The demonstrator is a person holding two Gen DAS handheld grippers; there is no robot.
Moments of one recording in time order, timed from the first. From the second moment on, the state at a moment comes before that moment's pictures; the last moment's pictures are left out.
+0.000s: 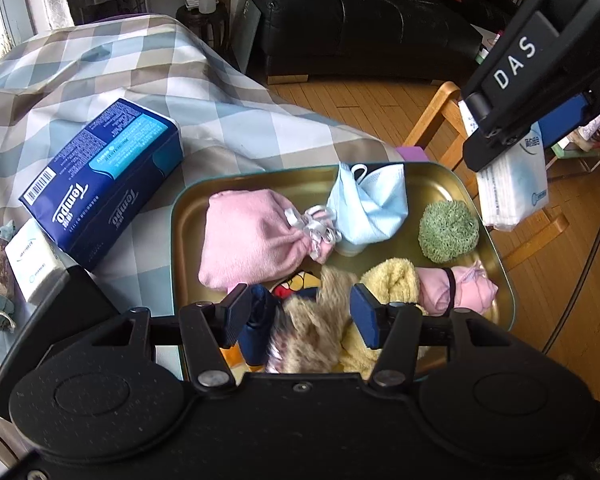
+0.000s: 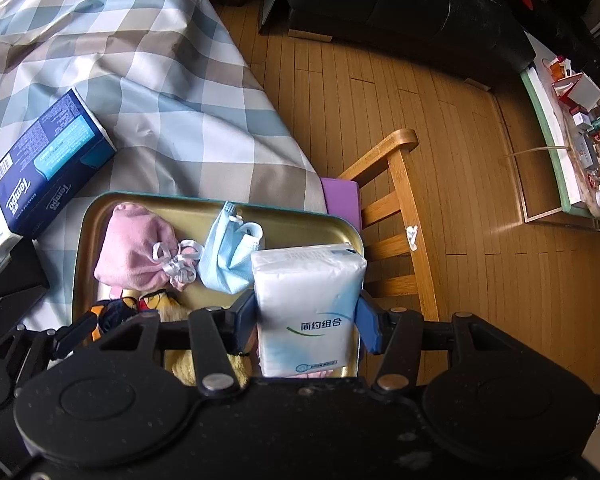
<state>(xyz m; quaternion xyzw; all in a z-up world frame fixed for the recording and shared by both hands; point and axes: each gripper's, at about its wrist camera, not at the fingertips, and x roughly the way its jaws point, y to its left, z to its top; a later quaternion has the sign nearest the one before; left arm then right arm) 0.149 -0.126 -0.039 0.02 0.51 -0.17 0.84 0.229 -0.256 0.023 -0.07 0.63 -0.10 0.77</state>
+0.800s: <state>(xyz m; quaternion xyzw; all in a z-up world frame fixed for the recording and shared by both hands) 0.139 -0.115 -0.035 0.05 0.50 -0.15 0.85 0.230 -0.256 0.028 -0.08 0.62 -0.12 0.77</state>
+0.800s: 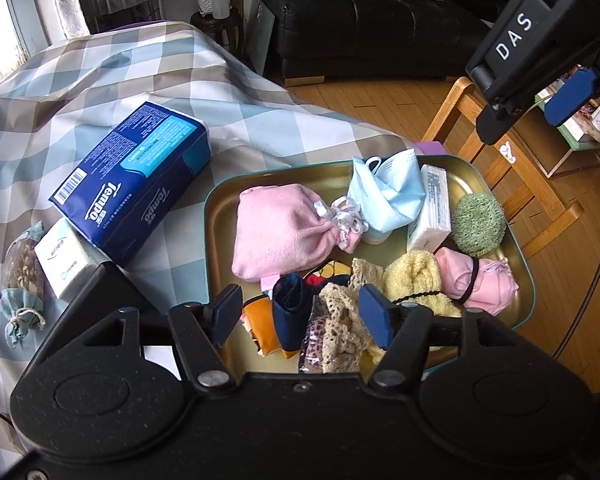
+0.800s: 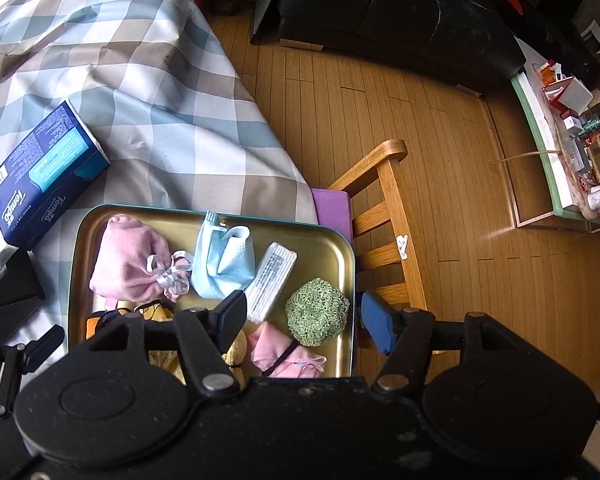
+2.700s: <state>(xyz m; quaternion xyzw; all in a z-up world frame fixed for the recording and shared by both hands) 0.186 0.141 -0.033 0.03 0.50 0.03 0.87 0.246 -0.050 0.046 -0.16 0.57 0.07 0.80</state>
